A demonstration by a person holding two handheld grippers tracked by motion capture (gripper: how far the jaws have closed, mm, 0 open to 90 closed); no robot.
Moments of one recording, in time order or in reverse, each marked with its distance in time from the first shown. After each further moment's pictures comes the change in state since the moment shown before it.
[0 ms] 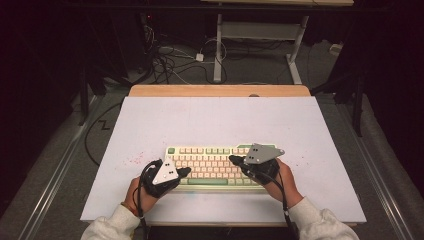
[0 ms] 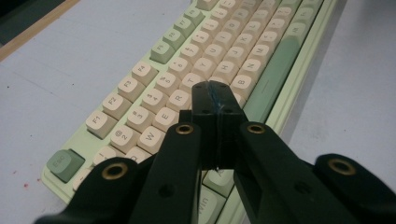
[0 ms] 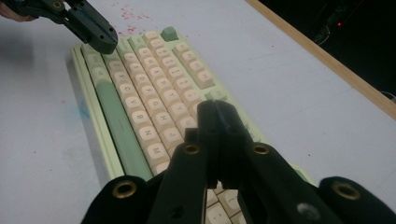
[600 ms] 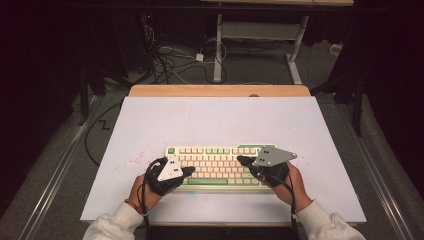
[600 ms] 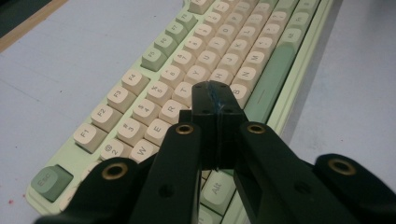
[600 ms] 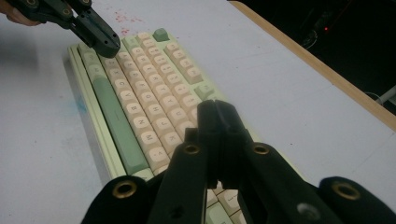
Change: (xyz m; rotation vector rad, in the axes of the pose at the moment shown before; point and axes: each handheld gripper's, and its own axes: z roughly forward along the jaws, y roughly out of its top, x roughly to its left) left arm 0.001 0.008 0.008 0.012 -0.028 0.007; right arm -0.003 -0.009 -0.020 -0.023 -0.027 0.002
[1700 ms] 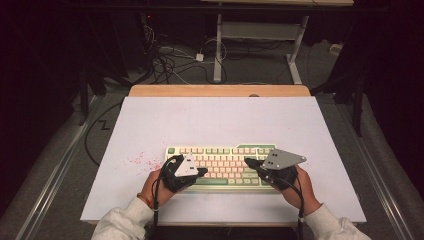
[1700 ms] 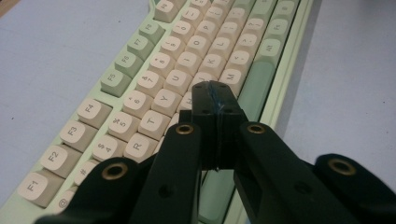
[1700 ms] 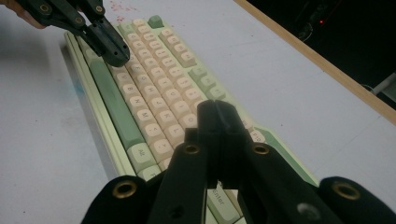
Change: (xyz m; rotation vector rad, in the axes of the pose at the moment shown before) left arm -0.006 0.023 0.027 0.065 -0.091 0.051; right arm -0.003 -0.011 -0.015 0.023 -0.015 0.006
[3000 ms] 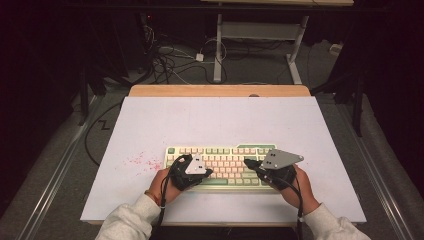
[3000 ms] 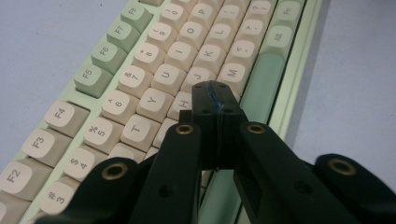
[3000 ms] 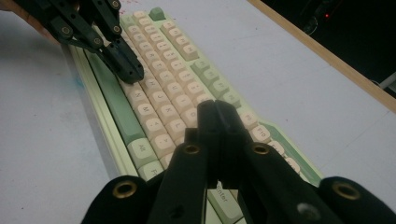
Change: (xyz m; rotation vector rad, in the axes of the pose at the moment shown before) left arm 0.002 0.004 0.023 0.062 -0.022 0.002; right arm -0.001 -0.003 0.005 0.020 0.012 0.004
